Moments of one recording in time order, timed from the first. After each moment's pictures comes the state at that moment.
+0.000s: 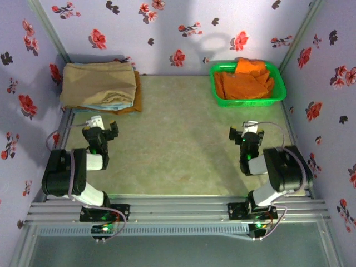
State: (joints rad) left arm 0.01 1.53 0.35 0.88 -0.22 -0.07; right arm 0.13 1.59 0.23 1.01 0.29 0.03
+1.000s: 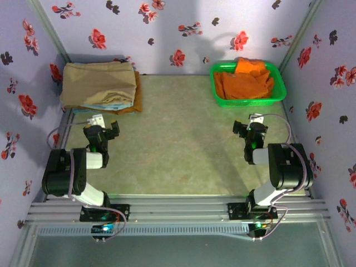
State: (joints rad) left arm 0.01 1.53 0.36 0.83 -0.20 -0.06; right arm 0.01 1.57 0.40 0.77 0.16 0.10
